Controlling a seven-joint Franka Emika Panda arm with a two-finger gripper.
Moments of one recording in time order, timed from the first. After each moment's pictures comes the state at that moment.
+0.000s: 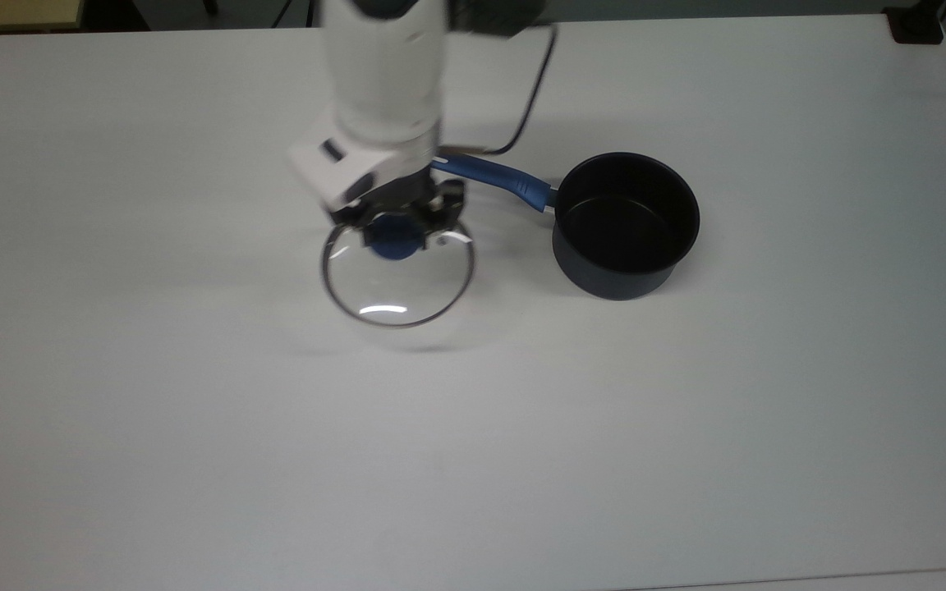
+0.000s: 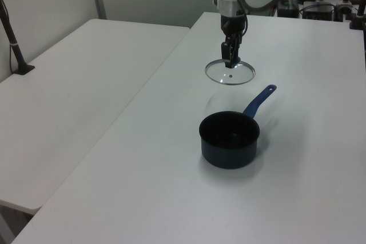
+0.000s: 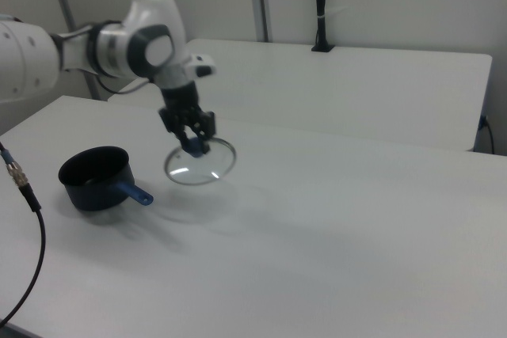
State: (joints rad) arm 0.22 0.38 -0.18 -1.54 0.01 1.94 0.04
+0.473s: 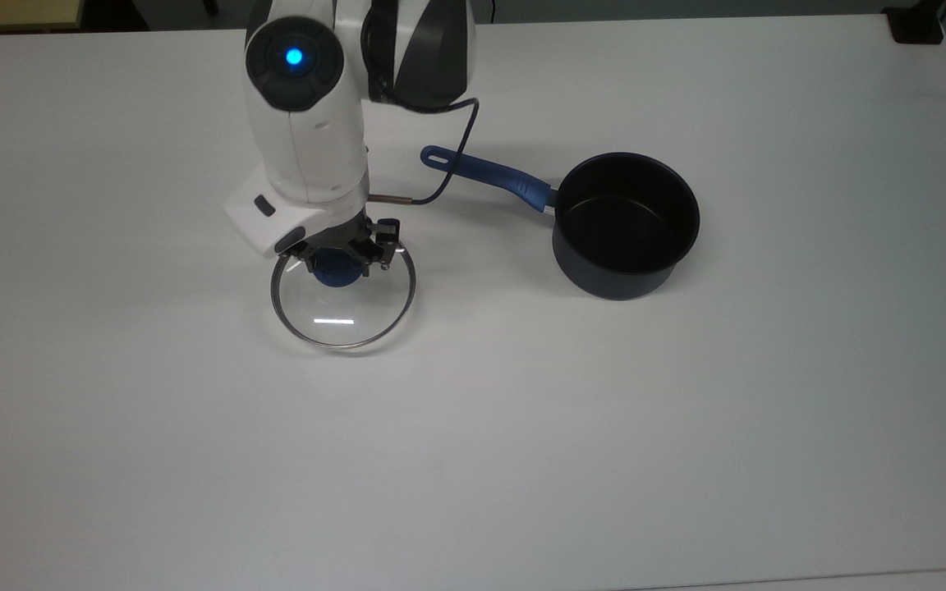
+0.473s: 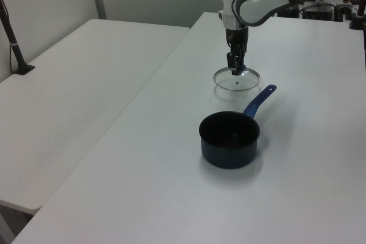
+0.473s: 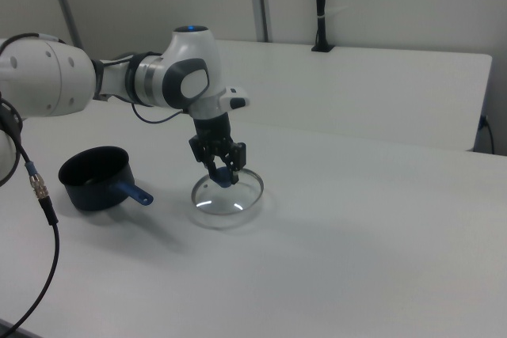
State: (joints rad) arm 0.12 0.46 -0.18 -1.57 0.01 2.00 -0.03
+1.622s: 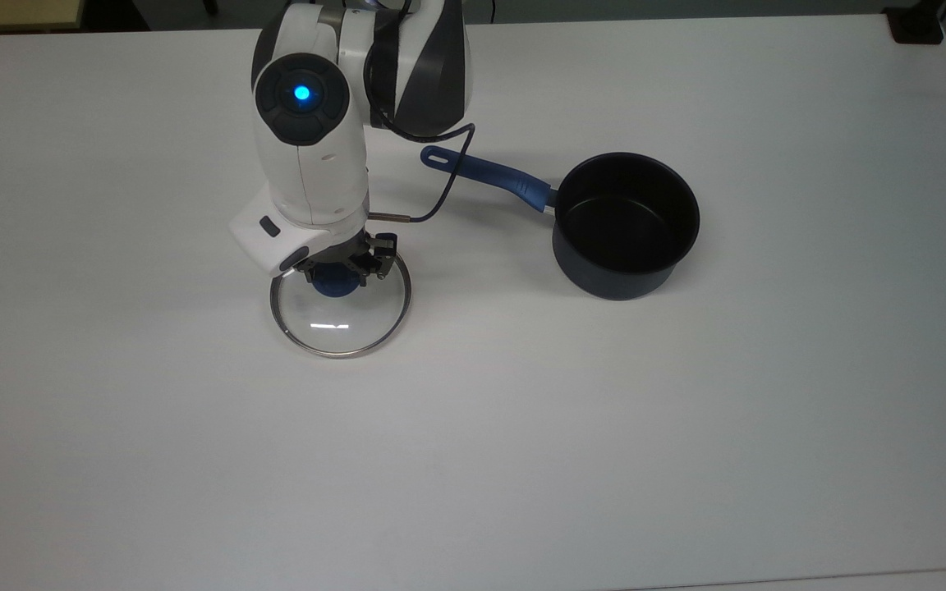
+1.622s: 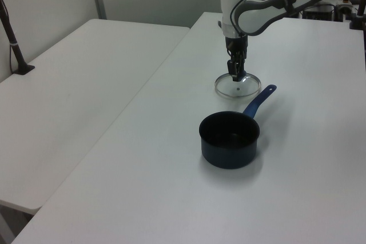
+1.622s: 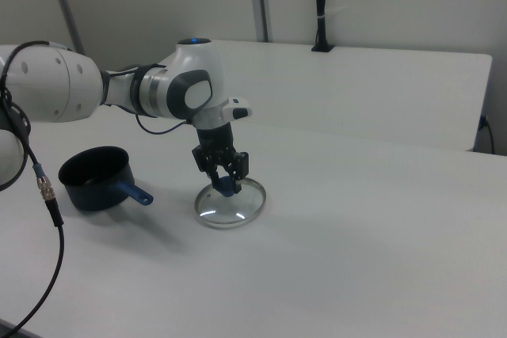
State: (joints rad) arm 0.12 0.50 -0.18 -1.58 -0.01 2.03 -0.03
